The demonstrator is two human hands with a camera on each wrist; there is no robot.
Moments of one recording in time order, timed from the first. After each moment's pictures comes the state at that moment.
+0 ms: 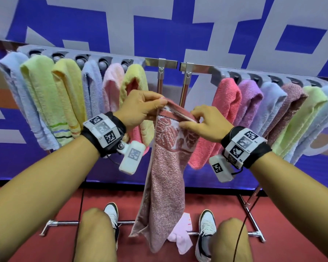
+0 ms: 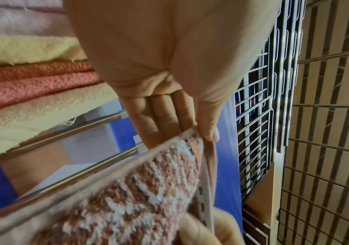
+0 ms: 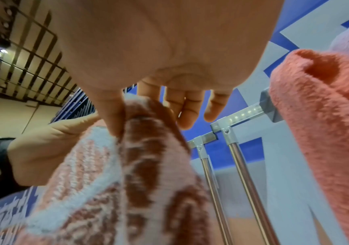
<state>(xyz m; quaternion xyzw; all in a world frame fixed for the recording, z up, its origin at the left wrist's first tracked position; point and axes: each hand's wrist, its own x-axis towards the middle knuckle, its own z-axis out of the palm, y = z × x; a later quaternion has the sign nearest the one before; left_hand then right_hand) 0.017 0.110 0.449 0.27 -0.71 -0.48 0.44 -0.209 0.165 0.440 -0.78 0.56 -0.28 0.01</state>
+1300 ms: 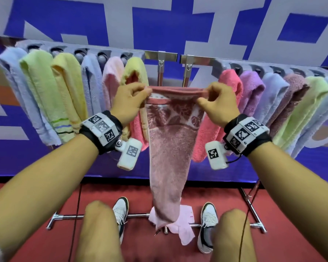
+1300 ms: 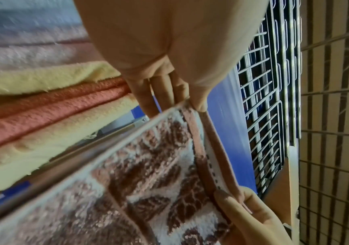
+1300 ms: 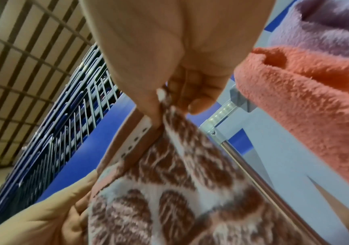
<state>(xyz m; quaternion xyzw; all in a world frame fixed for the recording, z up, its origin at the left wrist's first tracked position) 0.032 0.080 0.426 0.33 -0.70 -0.33 0.54 -0.222 0.153 0.439 -0.64 0.56 -0.53 -0.01</state>
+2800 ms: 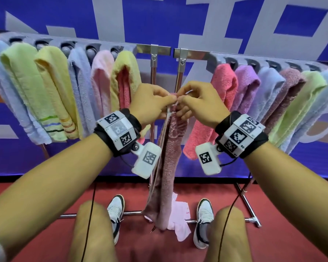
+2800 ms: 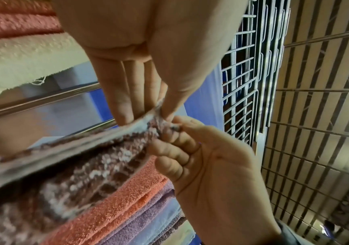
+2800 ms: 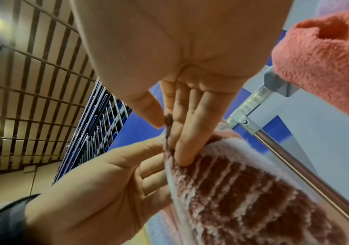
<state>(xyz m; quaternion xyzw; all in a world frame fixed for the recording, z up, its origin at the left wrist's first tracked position) -0.033 0.126 0.438 0.38 -0.67 -0.44 0.46 -0.184 0.176 0.454 -0.65 0.55 -0.48 0.21</state>
